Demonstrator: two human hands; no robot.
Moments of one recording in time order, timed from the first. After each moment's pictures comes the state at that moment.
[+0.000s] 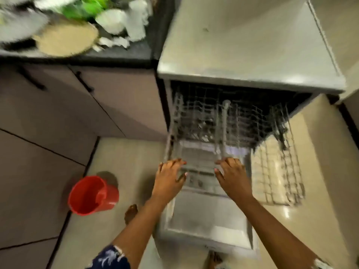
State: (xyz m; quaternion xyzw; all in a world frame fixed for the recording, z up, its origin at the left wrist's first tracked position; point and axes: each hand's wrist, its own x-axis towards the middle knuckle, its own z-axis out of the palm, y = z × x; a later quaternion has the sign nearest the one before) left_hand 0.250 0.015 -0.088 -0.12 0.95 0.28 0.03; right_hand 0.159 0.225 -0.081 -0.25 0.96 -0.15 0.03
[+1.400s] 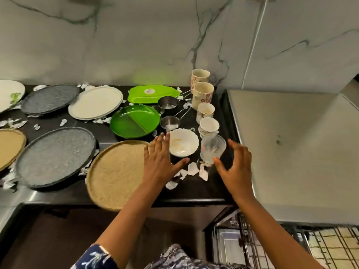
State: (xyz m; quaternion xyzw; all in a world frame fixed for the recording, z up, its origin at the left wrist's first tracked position) left_hand -0.078 -0.449 0.080 -0.13 0.97 0.18 -0.10; right_hand -0.115 -0.234 0.082 -0.13 0.89 -0.38 -0.19
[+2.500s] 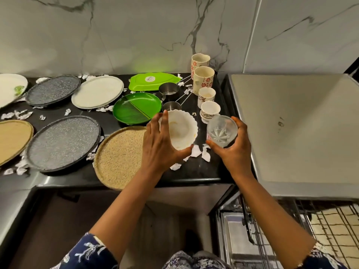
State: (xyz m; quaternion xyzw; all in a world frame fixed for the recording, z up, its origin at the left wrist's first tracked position) left_hand -0.050 -0.442 0.117 -0.09 0.96 0.18 -0.21; right_hand -0.098 -0.246 0.102 -0.12 0.85 -0.49 -0.17
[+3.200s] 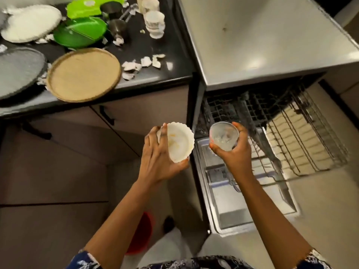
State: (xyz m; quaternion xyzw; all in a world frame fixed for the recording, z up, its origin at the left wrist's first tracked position) left_hand 0.207 -0.296 0.028 0.00 0.97 0.22 -0.08; right_hand 0.182 -0.080 0.012 0.07 0.86 -0.50 -0.08
